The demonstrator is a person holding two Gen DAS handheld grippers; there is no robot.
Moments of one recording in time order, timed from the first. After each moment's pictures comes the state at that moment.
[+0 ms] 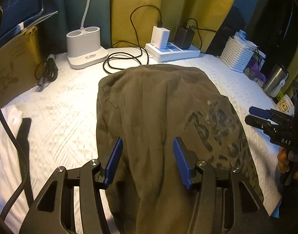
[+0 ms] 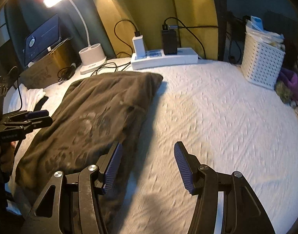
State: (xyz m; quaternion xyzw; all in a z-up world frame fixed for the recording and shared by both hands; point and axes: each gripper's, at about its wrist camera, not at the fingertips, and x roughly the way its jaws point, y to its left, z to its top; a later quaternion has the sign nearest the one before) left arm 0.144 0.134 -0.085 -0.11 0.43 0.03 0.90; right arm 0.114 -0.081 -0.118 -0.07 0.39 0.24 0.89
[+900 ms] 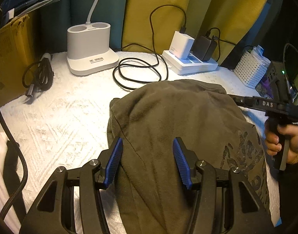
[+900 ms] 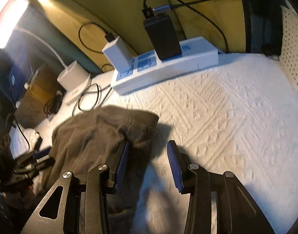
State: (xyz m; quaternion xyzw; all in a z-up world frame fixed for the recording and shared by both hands) left arm 0.190 0.180 -0.109 -0.14 0.42 0.02 0.90; right arm 0.257 -0.045 -0.140 0.05 0.45 0.27 0.85
